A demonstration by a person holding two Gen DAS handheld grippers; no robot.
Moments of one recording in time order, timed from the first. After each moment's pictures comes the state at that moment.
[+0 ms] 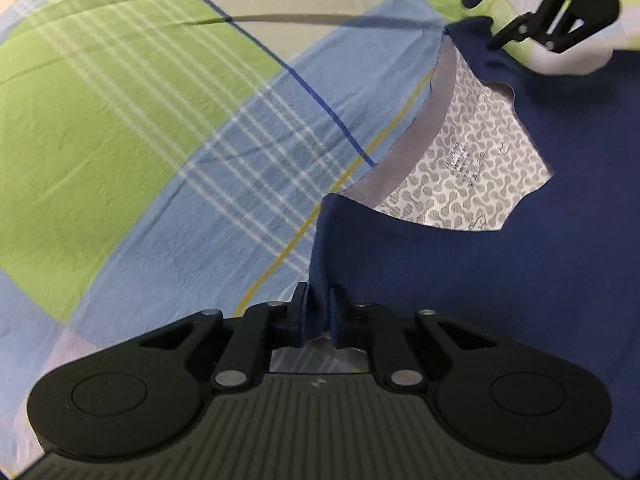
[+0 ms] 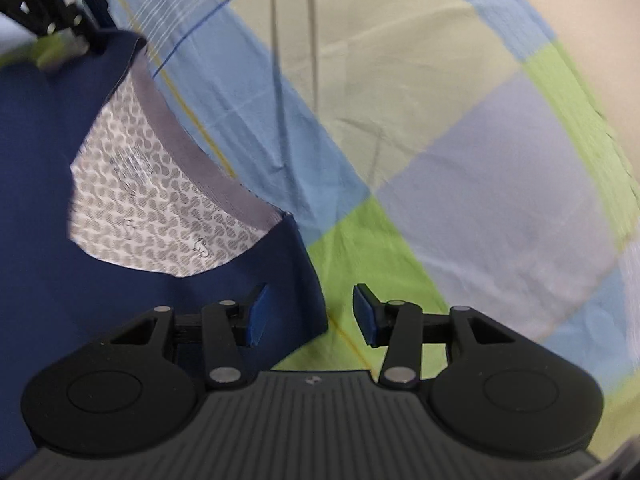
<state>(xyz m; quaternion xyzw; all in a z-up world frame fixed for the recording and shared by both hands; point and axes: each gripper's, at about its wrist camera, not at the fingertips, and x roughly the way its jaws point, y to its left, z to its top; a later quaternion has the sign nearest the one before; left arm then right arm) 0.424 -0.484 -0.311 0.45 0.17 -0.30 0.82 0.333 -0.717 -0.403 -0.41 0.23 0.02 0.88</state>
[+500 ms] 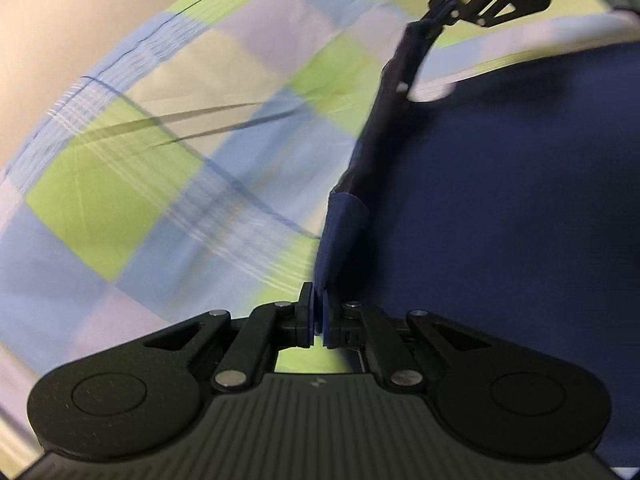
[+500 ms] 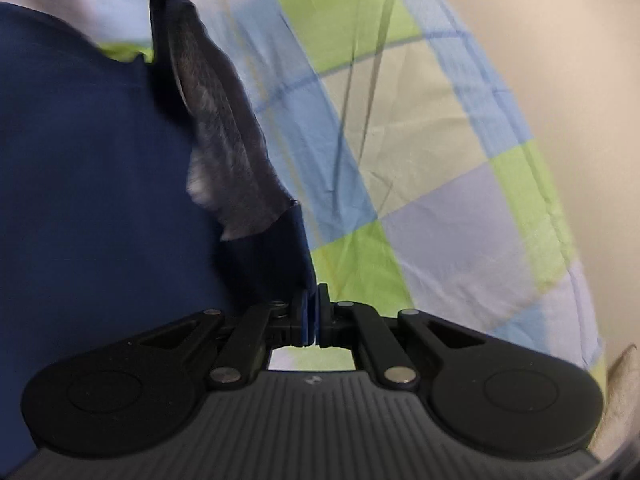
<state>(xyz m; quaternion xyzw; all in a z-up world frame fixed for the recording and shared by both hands) 0.184 -0.421 -0.267 0.45 0.15 -0.38 0.79 0.131 -0.682 -0.371 -0.48 0.18 0.06 0.86</state>
